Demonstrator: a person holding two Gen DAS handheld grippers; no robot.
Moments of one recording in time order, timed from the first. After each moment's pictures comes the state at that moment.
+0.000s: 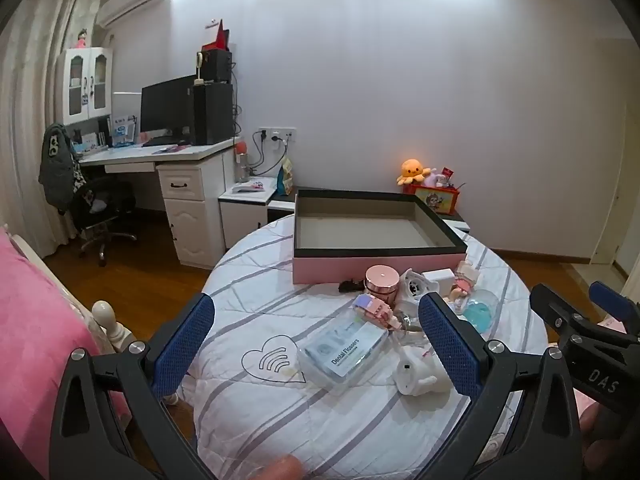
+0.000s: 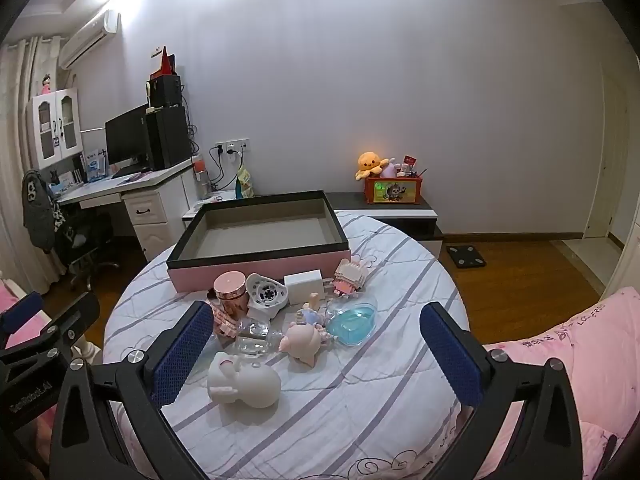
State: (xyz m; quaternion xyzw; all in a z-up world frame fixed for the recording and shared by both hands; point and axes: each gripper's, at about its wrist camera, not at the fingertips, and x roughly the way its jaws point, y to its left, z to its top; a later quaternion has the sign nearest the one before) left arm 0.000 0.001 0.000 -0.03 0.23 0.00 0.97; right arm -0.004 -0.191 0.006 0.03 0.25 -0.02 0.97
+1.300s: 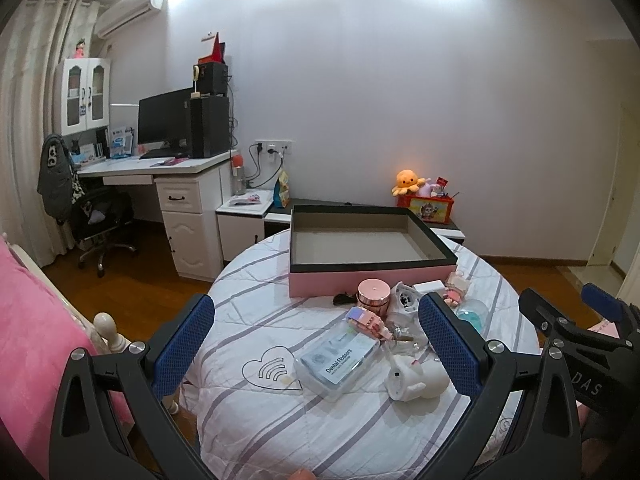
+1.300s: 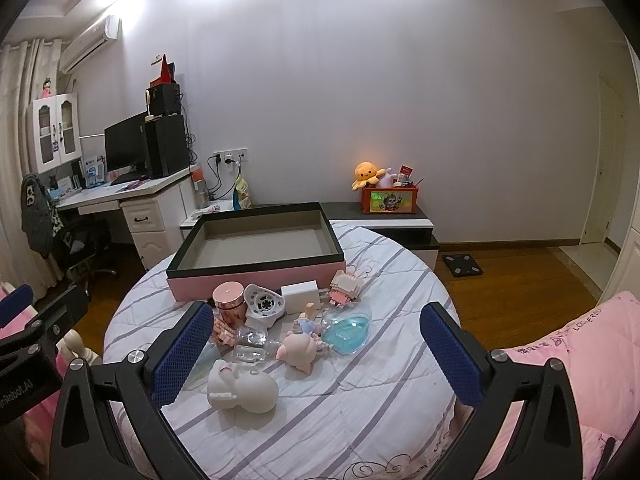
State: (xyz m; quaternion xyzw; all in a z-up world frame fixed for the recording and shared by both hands) left arm -0.014 -0.002 0.017 -0.02 0.21 0.00 0.98; right arm -0.008 -0.194 0.011 0.03 0.23 -0.02 0.97
